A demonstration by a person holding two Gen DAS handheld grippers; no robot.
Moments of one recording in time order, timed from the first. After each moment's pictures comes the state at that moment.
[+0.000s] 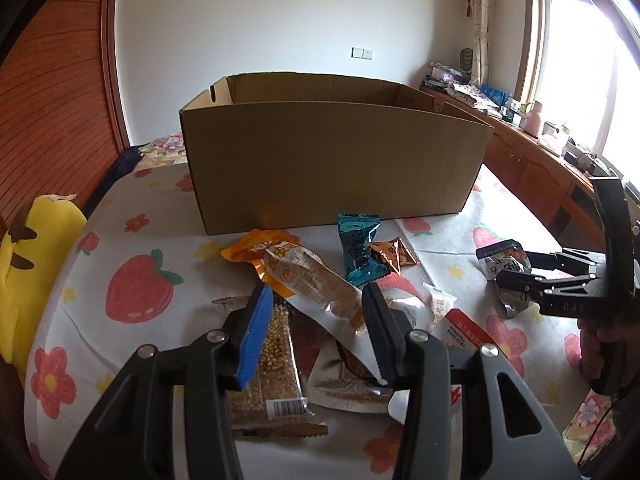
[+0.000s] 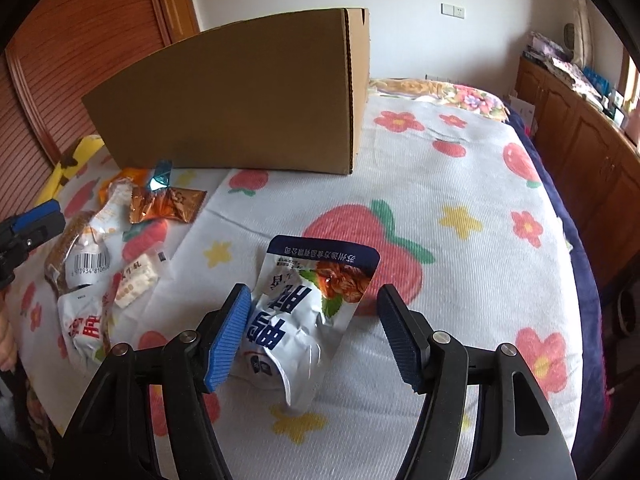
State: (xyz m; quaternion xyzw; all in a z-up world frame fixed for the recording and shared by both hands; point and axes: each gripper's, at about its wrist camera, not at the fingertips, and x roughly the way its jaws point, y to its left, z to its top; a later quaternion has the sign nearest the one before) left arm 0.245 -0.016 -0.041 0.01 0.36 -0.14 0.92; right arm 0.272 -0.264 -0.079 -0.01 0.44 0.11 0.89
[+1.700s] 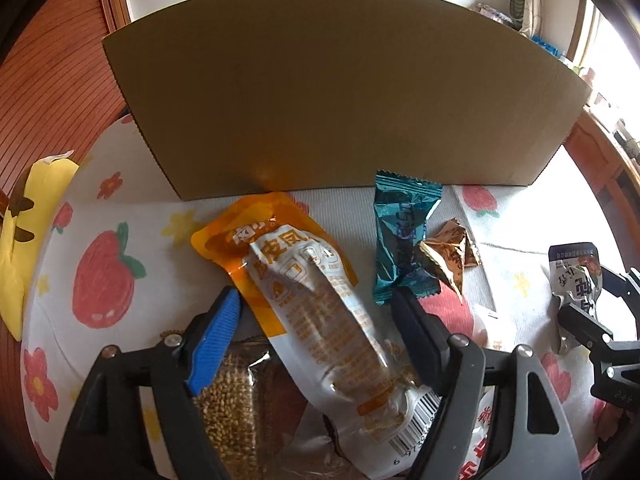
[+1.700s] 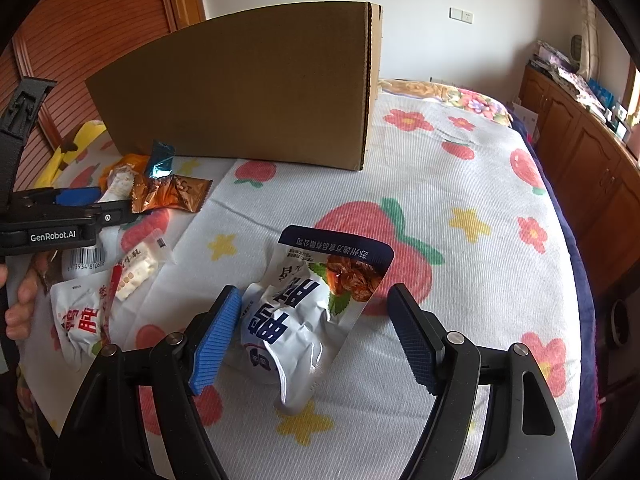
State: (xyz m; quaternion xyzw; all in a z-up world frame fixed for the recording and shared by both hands) left arm 0.321 -0.045 -0.084 0.02 0.48 -0.07 0.88; right arm 0.271 -0.255 -0.082 -0.03 0.44 0.11 0.89
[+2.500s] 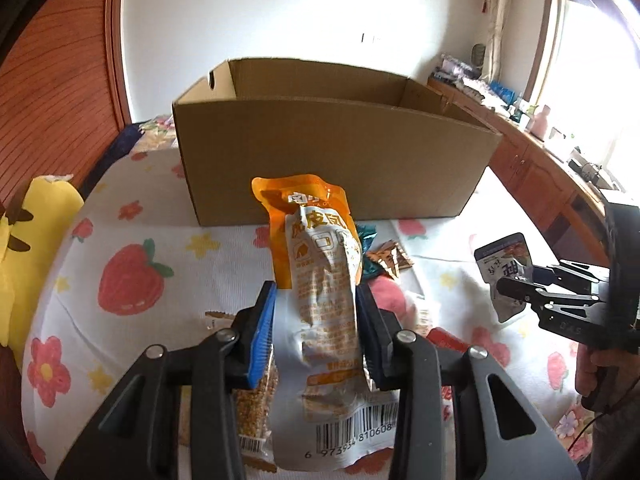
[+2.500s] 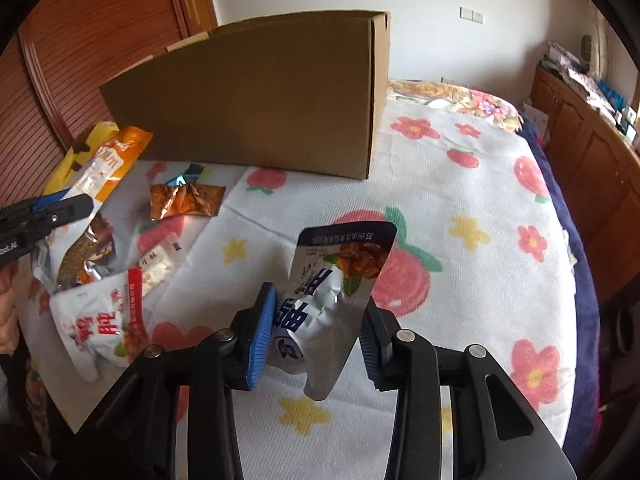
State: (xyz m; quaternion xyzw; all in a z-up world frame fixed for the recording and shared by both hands) left arm 0.247 -0.014 -0.029 -0.02 0.39 -0.14 0.91; right arm 0.269 -0.259 -0.067 -0.03 0.44 0.14 0.89
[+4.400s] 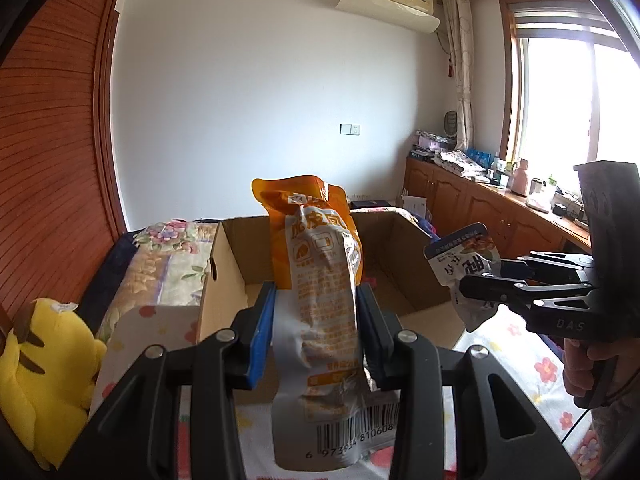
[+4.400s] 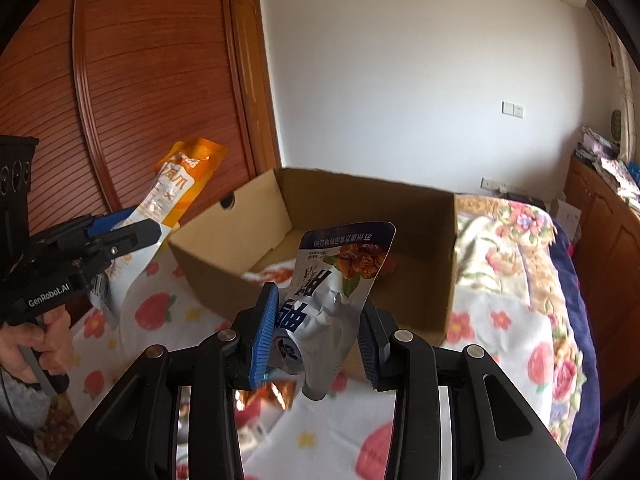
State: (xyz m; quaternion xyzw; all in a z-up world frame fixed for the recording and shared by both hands) left arm 0.315 -0.005 0.066 0.00 0.22 -0.16 0.96; right arm 0.329 -0.209 0.058 -0.03 0.29 0.23 0.93
